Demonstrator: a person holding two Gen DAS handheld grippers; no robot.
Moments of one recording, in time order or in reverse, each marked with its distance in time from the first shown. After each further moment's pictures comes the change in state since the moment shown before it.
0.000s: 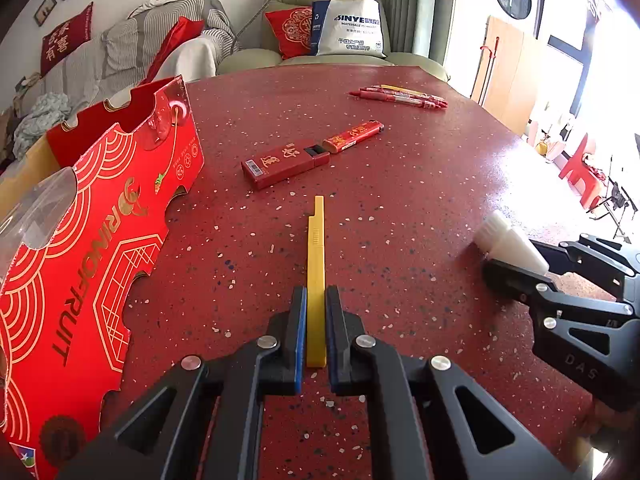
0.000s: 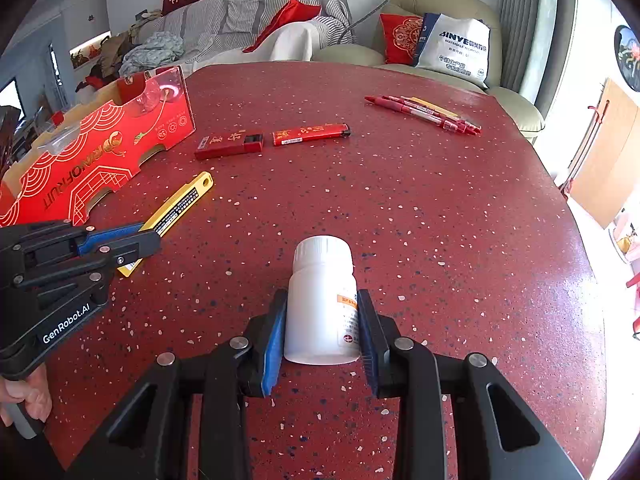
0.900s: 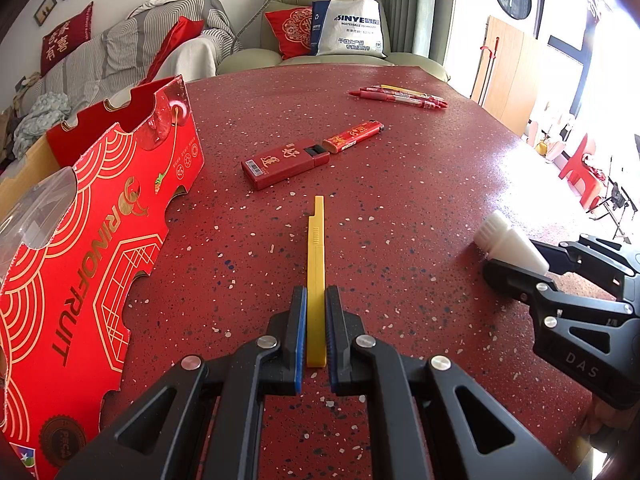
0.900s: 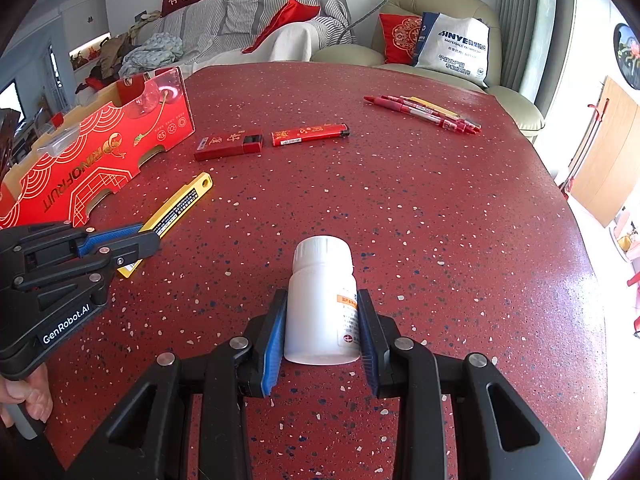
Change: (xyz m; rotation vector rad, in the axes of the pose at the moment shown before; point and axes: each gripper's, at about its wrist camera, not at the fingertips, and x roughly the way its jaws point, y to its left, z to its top) left arm 0.000 0.000 0.000 0.000 0.000 0.000; right arm 0.000 -0.001 -0.001 0.005 -0.002 0.001
